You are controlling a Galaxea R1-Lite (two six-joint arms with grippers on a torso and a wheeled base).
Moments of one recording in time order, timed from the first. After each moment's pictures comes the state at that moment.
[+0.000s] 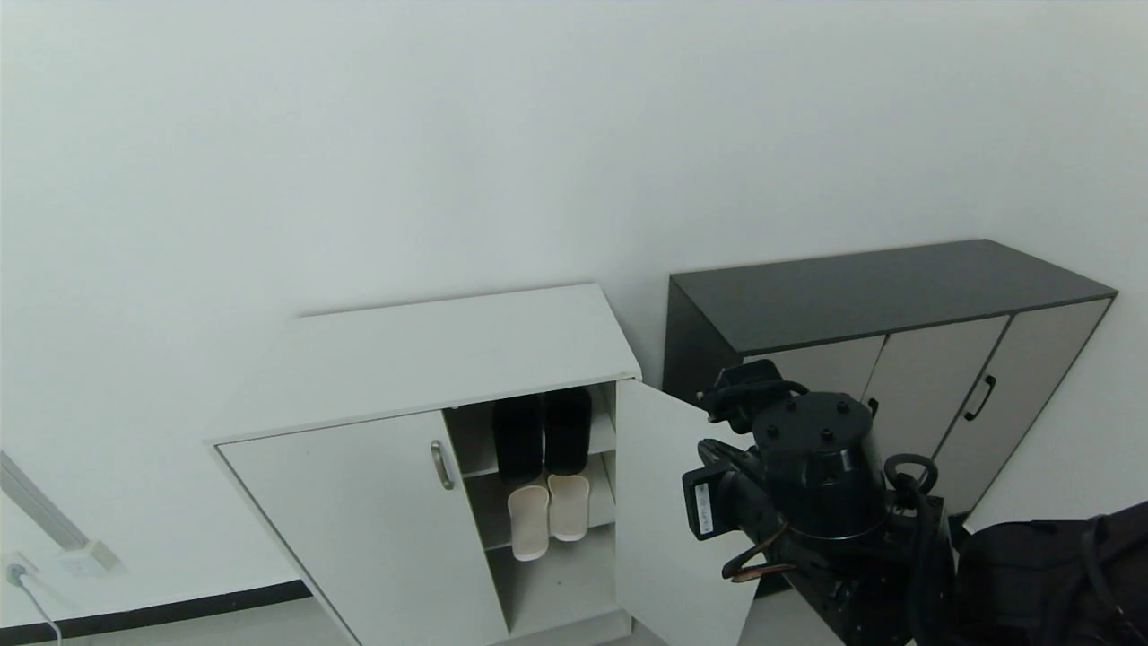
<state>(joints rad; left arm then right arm) 0.00 0.00 0.00 0.00 0.10 -0.09 0.92 1.82 -0.78 -0.68 -0.60 0.17</state>
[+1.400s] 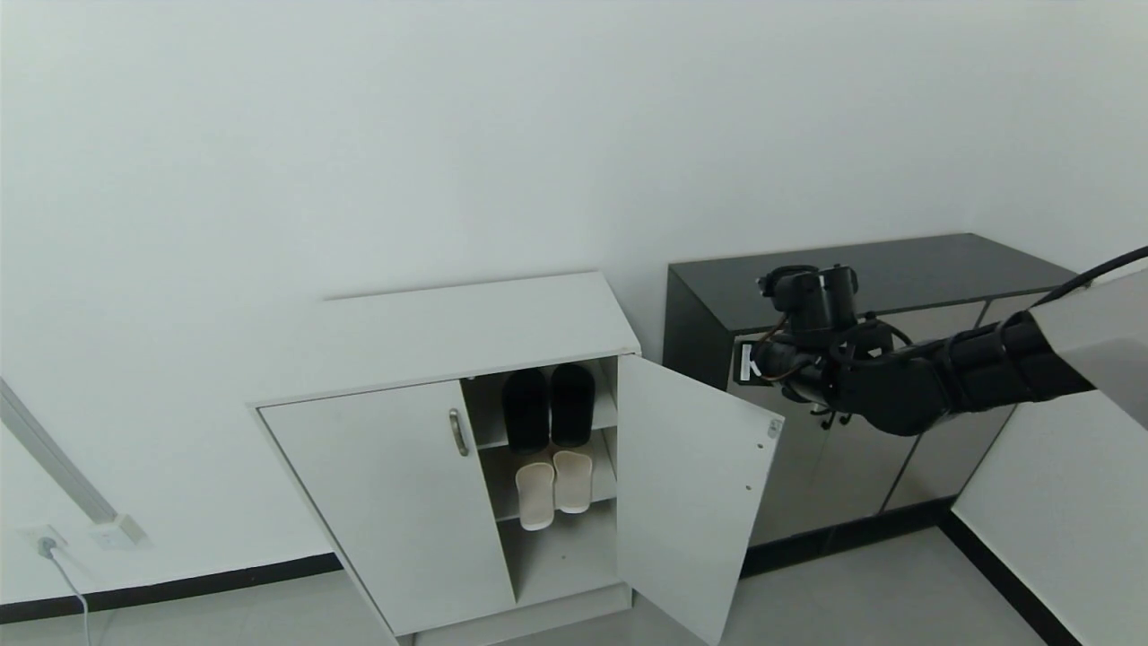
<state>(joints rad) 0.00 0.00 0.00 0.00 0.10 -0.09 0.45 2.11 -1.36 -0.34 -0.30 0.23</state>
